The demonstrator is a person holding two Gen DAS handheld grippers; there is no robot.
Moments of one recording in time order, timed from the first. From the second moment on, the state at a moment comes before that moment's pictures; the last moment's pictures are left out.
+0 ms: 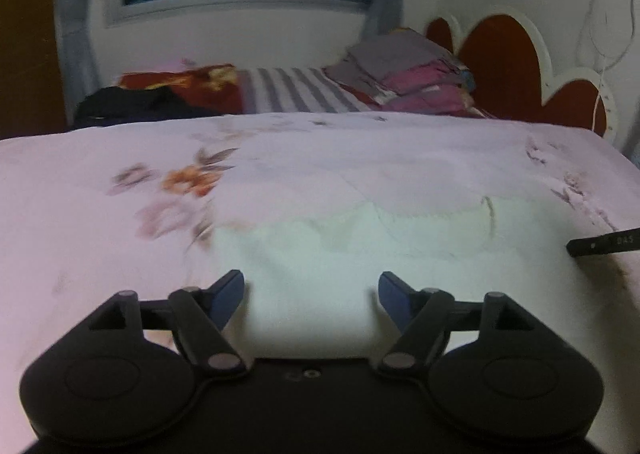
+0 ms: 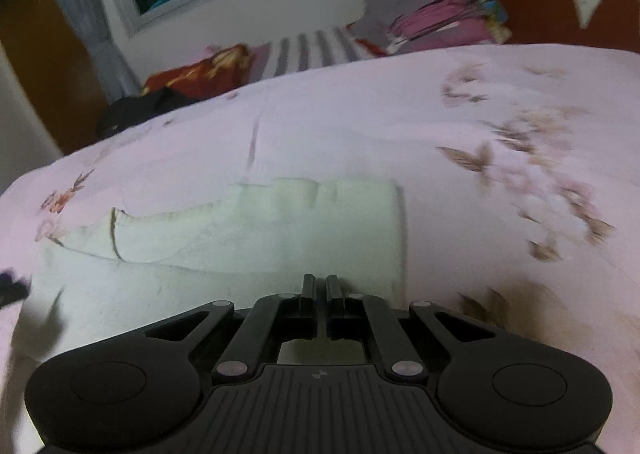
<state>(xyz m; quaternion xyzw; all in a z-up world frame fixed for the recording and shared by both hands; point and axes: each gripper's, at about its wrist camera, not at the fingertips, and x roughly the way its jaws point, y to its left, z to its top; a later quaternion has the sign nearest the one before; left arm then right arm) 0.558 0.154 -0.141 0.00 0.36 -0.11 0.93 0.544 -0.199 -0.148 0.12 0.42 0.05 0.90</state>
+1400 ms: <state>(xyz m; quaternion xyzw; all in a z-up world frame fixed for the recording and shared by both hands) 0.475 0.188 -0.163 0.01 0.40 -0.04 0.92 0.485 -0.175 -0.146 0.08 0.42 0.01 0.91</state>
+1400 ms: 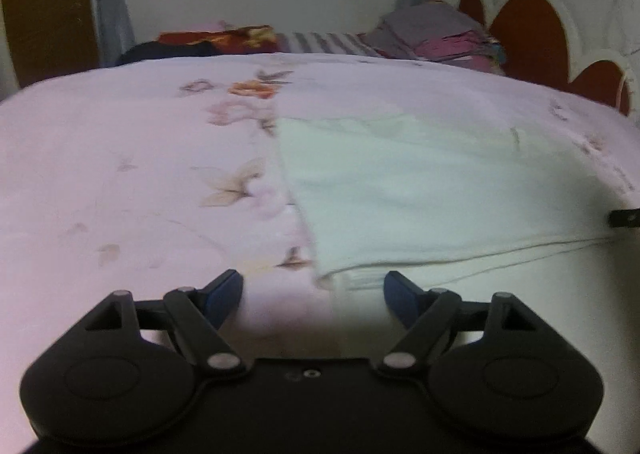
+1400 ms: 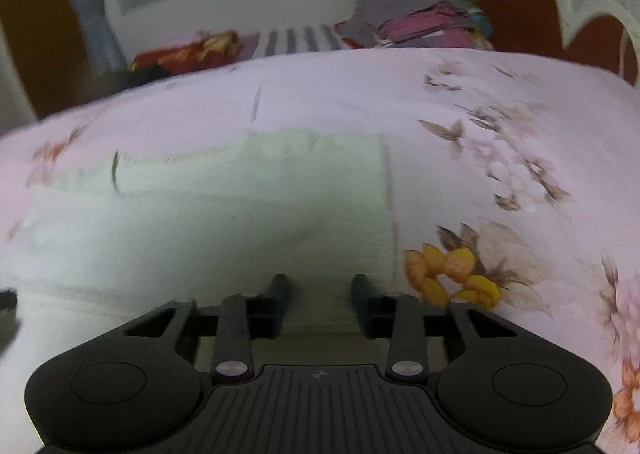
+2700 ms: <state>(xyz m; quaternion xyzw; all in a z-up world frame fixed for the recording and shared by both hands) 0.327 0.171 -0.140 0.00 0.42 0.01 0.91 0.312 -0.232 -0.100 0.12 0.42 0.04 0.90</state>
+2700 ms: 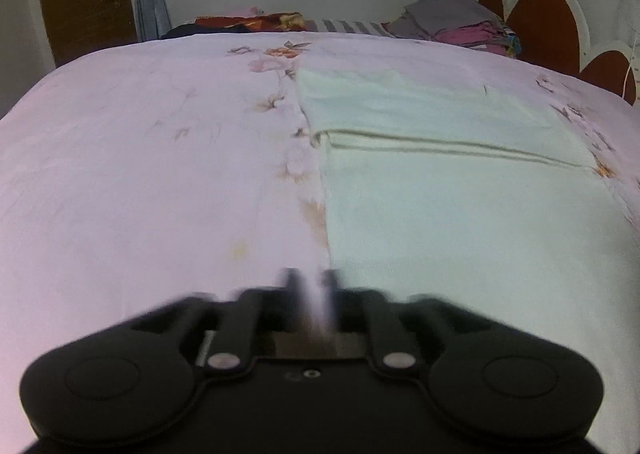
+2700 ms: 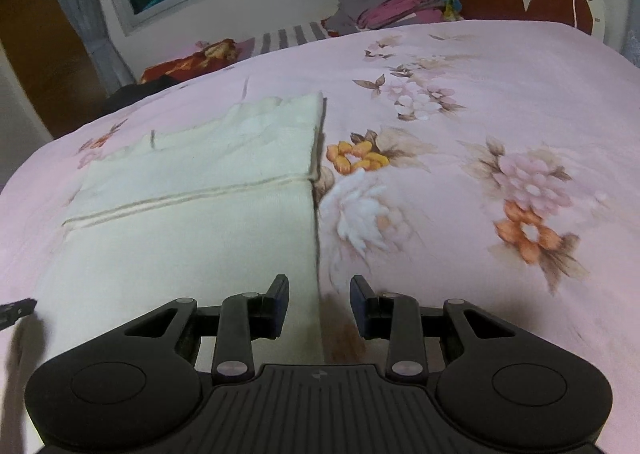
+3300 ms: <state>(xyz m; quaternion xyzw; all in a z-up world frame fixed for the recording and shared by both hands) 0.168 0.205 -0.144 -0.12 0.43 -0.01 0.89 0.155 -0.264 -0.127 0.20 0.45 0.12 0.87</state>
